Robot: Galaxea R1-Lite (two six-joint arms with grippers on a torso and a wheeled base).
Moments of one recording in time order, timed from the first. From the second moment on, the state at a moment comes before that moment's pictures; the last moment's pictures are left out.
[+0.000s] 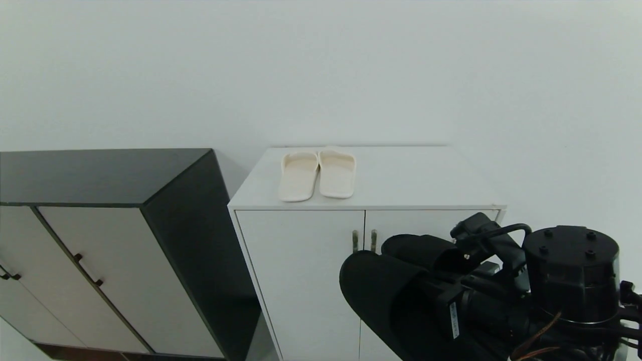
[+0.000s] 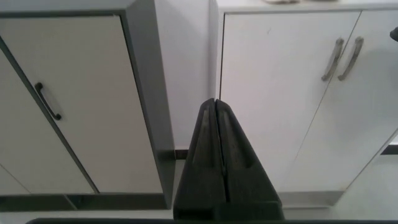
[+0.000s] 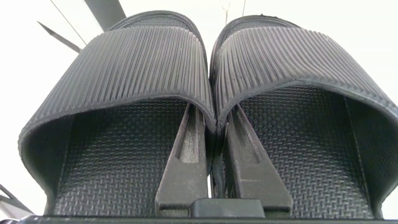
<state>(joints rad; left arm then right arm) 0.00 0.00 0.00 0.00 0.01 0.02 0.85 1.56 -0.55 -0.65 -0.22 0.13</state>
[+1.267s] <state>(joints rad) 0.00 0.05 -0.05 0.00 0.01 0.00 0.86 1.52 -0.51 -0.65 -0.23 0.13</state>
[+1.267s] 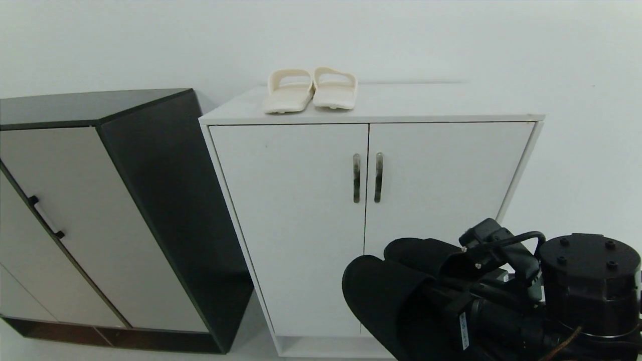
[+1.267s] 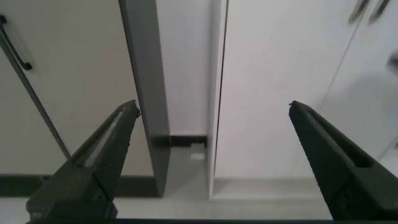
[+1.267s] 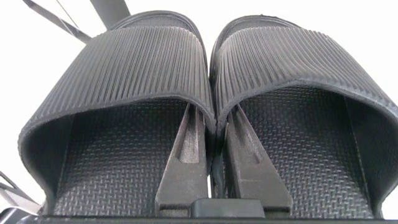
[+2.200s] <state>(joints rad) -0.37 1.16 -0.52 -0.61 -0.38 -0.07 0.86 1.52 -0.52 -0.65 -0.23 0.12</state>
